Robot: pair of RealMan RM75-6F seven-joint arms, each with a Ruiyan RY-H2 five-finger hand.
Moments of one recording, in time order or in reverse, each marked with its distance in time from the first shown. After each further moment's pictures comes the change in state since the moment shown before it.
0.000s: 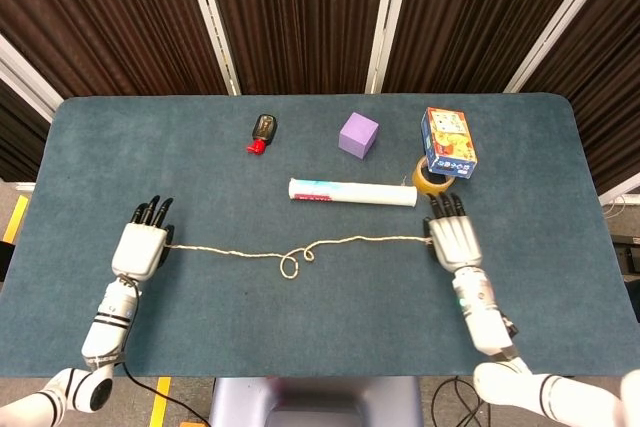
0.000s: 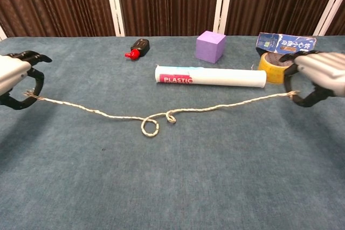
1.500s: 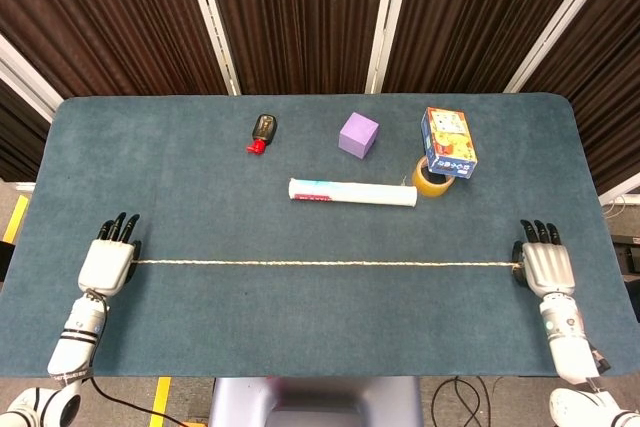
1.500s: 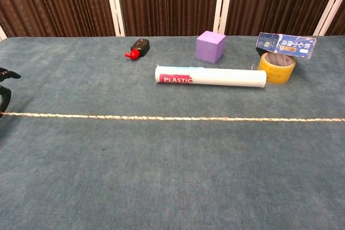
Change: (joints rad) left arm 0.082 0.010 0.058 0.153 0.030 -0.012 -0.110; right arm -0.187 0.123 -0.086 0.212 -0.030 -0.056 0.304
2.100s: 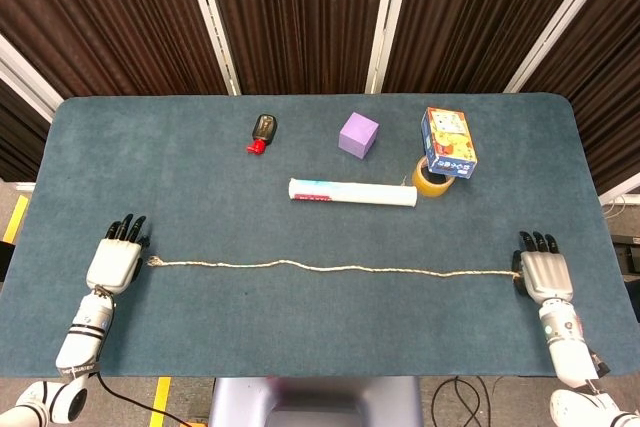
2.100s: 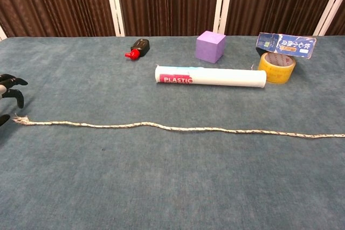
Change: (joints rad) left arm -0.020 -0.044 -0.002 0.071 -0.003 -0.063 -0.024; right arm -0.003 -0.007 -0.010 0.015 0.034 -0.081 -0.039
